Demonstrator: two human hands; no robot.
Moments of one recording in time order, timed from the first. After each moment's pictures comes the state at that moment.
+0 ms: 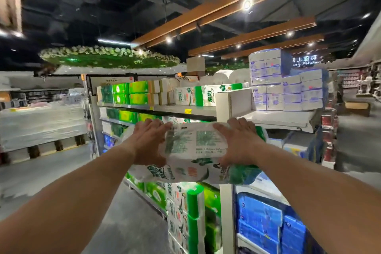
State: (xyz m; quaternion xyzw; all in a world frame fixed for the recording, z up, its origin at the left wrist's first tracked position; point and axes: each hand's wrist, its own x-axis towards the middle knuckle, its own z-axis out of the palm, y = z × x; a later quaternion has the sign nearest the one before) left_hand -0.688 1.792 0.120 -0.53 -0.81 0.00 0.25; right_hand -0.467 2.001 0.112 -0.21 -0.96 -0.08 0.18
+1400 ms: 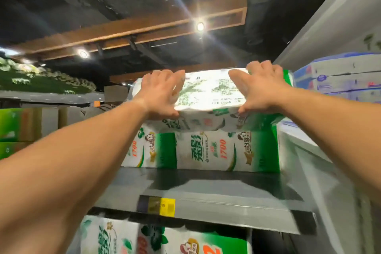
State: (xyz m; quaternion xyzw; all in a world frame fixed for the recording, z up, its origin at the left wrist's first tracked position) left_hand -1.320 2.423 0.320 -0.66 -0.59 -0.19 0.43; right_hand -1.034 2.483 0.321 -0.46 -0.77 -0.34 0.28
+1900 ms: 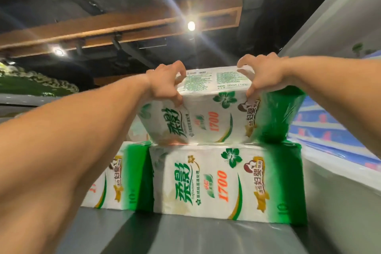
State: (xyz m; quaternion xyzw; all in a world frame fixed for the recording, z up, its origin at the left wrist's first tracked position) left_hand -1.337 2.624 0.408 -0.70 -0.63 -0.23 0.24; right_hand -1.062 2.669 0.418 -0.54 -0.78 -0.22 0.22
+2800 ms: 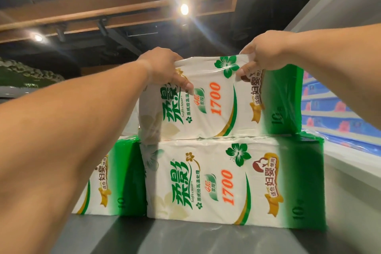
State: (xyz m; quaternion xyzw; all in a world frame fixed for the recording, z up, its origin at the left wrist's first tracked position) left_hand -1.351 2.687 0.412 -0.70 -0.63 -0.26 0.22; right_hand -1.084 2.712 0.429 -0.54 -0.78 -0.25 0.20
